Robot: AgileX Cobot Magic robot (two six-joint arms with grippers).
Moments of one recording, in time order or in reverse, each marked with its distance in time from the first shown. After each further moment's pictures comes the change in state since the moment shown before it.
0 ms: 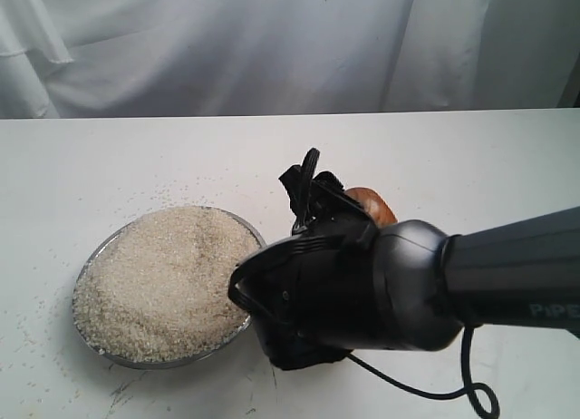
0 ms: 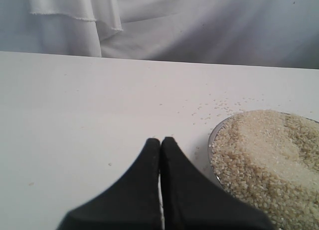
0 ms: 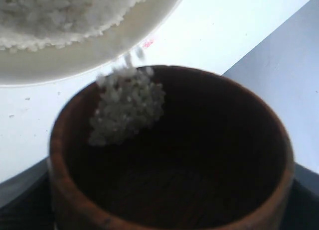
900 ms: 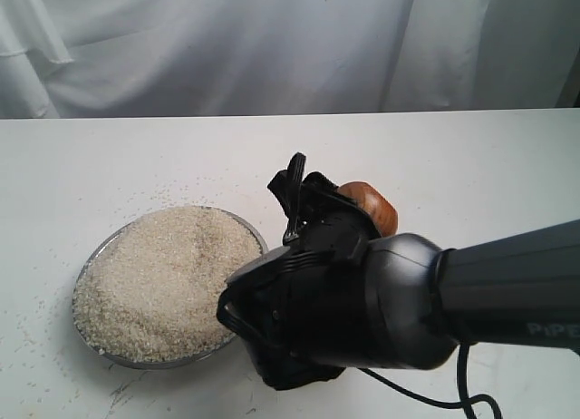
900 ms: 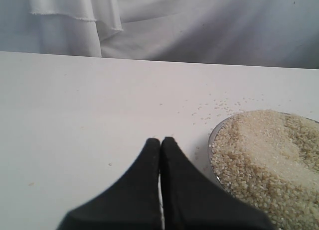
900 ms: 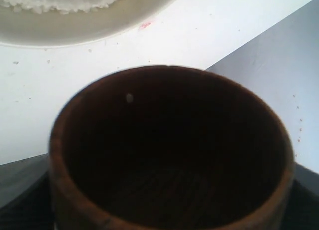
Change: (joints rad) left arm 0.000 0.000 0.000 0.000 0.000 0.000; right arm 0.033 0.000 0.000 -0.035 0.063 -0.116
